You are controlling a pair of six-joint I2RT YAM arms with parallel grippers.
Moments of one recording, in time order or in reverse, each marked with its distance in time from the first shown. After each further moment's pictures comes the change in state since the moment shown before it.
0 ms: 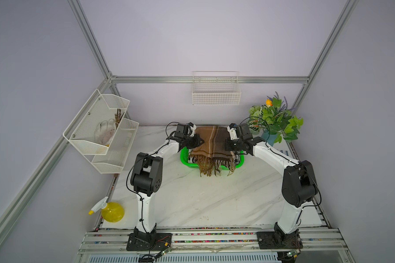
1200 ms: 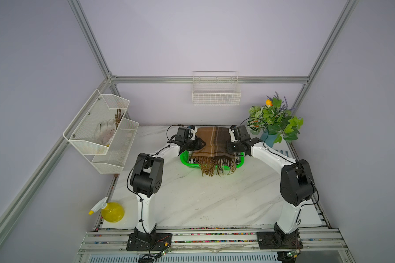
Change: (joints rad) left arm -0.010 -0.026 -0.093 0.058 -0.052 0.109; right arm 0.012 -0.011 -0.032 -0.024 0.207 -0.052
